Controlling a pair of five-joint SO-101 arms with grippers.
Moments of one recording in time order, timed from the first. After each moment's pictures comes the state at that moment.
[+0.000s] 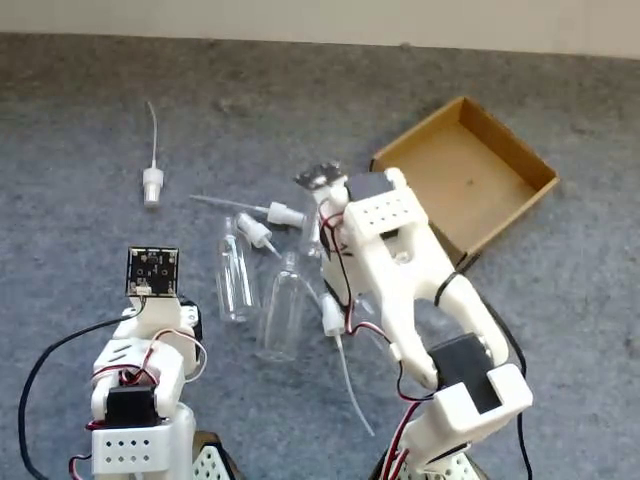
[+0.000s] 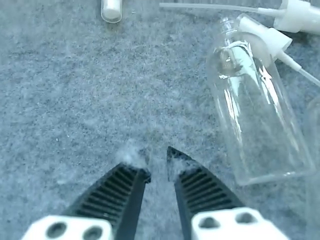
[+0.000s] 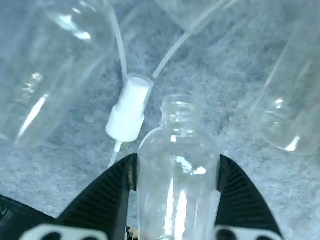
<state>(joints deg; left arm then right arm) -9.9 -103.5 95.9 61.3 1.4 -27.3 4.5 12.9 86.1 14.8</state>
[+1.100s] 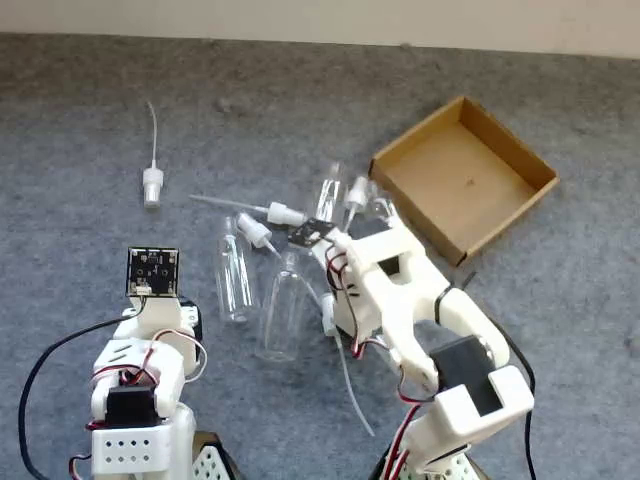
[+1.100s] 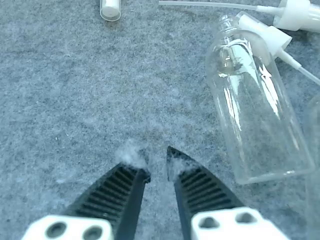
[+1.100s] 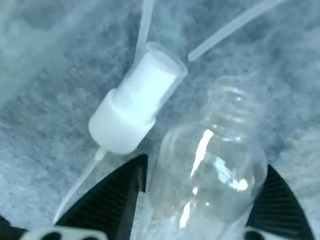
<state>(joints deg) -9.9 -103.5 95.9 61.6 1.4 -27.1 4.0 32.9 69.4 29.1</state>
